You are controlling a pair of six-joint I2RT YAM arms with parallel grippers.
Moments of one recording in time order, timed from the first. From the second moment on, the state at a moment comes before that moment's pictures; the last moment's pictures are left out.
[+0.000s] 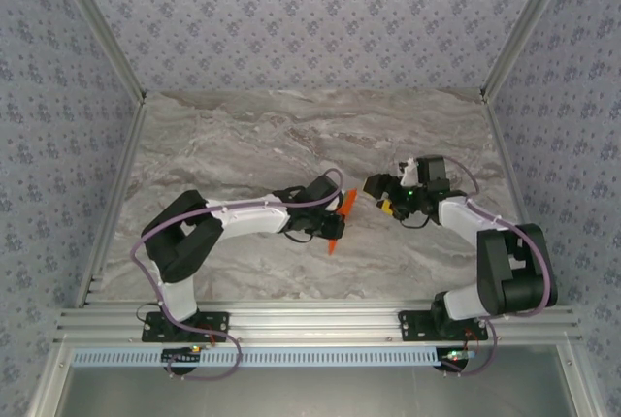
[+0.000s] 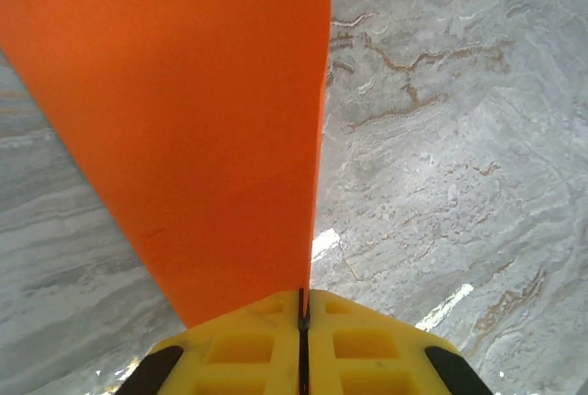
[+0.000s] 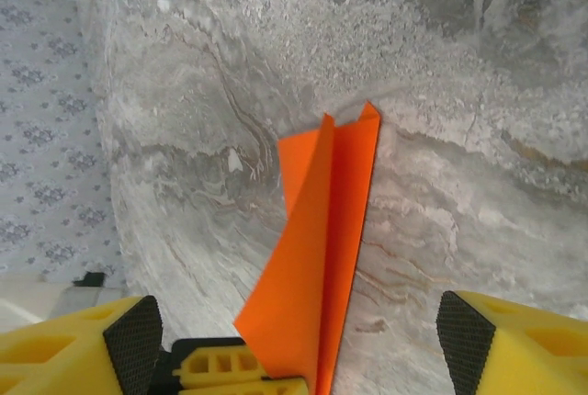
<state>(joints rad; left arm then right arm) -0.95 1.83 1.09 -0.24 0.22 -0.60 0.14 1.43 0.65 -0.08 -0.69 0.73</state>
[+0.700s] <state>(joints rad) -0.89 1.83 0.97 0.05 0.42 -0.79 0.27 1.66 0.76 0.06 -0.69 0.78</state>
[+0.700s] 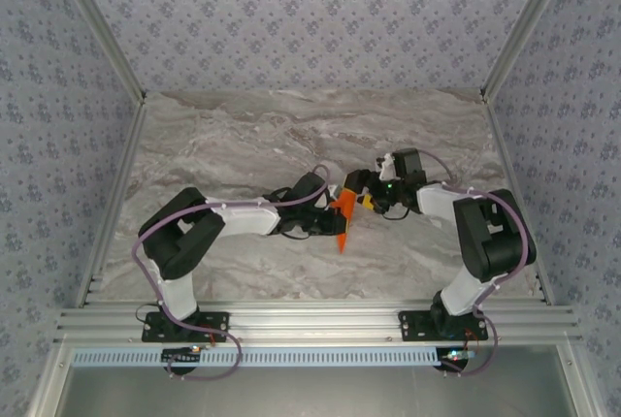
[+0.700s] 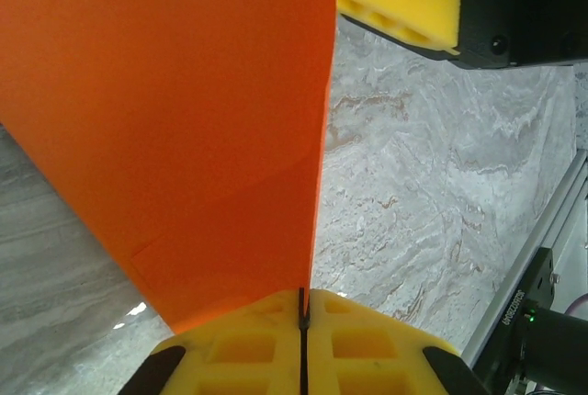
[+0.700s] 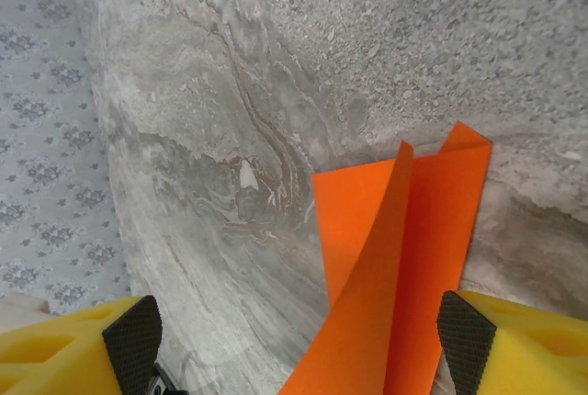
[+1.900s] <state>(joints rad) -0.82 1.83 0.86 0.20 0.52 -0.84 0.34 1.79 0.95 -0.20 -0.58 0.64</state>
